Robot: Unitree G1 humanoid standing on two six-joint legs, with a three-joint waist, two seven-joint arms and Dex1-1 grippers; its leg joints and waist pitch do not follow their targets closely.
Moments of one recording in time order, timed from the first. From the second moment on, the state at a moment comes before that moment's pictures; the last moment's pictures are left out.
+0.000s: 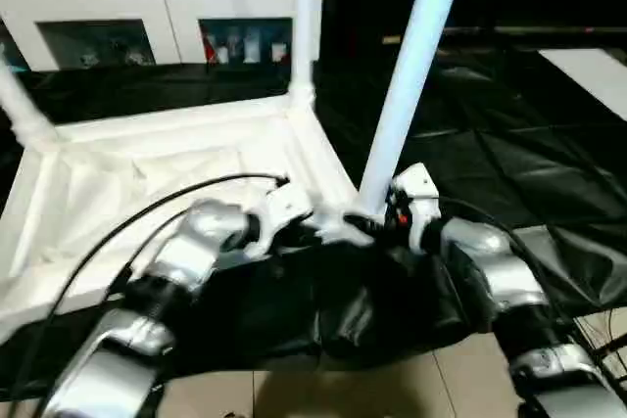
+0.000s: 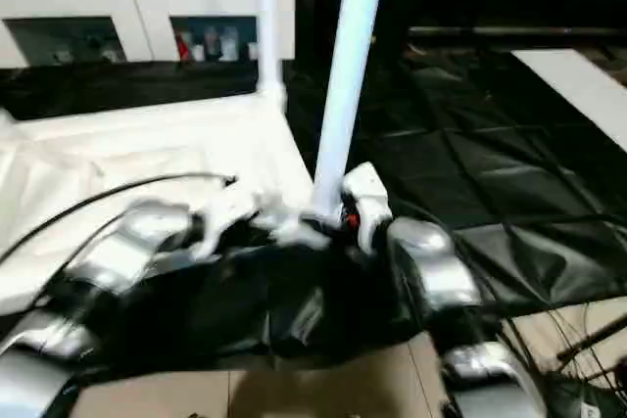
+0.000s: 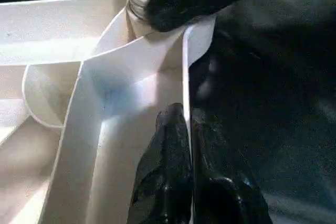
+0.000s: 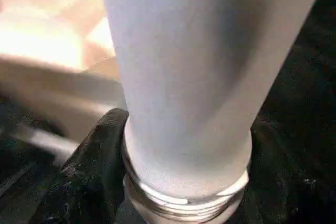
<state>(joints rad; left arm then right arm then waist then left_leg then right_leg) -0.71 0.20 -0.30 0.74 0.12 0.18 -0.85 -0.59 -0.14 0.05 0.68 0.10 0.20 0.47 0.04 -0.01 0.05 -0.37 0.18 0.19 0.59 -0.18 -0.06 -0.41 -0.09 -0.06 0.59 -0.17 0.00</state>
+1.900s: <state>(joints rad) -0.52 0.39 -0.32 0.44 0.04 0.12 -1.16 -0.46 -0.38 0.19 0.41 0.13 0.13 1.02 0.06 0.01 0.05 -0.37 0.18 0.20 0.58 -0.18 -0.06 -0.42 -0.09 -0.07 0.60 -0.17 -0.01</state>
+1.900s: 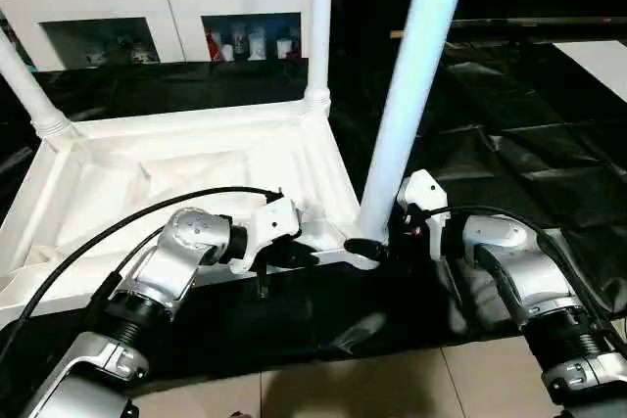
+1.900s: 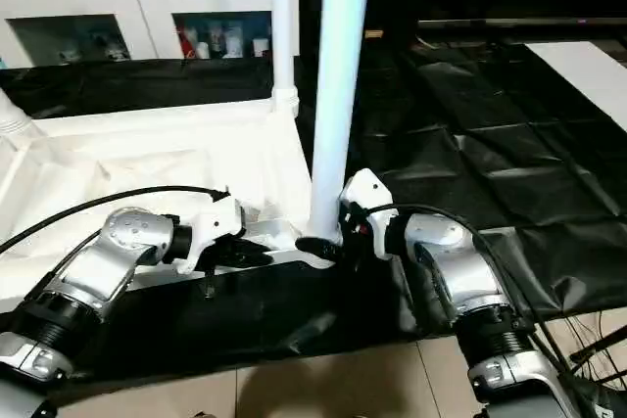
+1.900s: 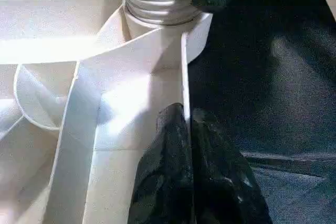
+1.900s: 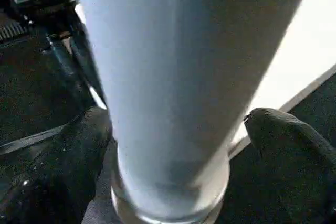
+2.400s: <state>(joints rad) -0.51 0.39 -0.32 0.41 0.03 0.14 -1.16 -0.44 -0.40 0.20 0.42 0.12 0.14 1.06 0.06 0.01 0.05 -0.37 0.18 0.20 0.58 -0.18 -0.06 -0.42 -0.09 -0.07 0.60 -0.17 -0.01</state>
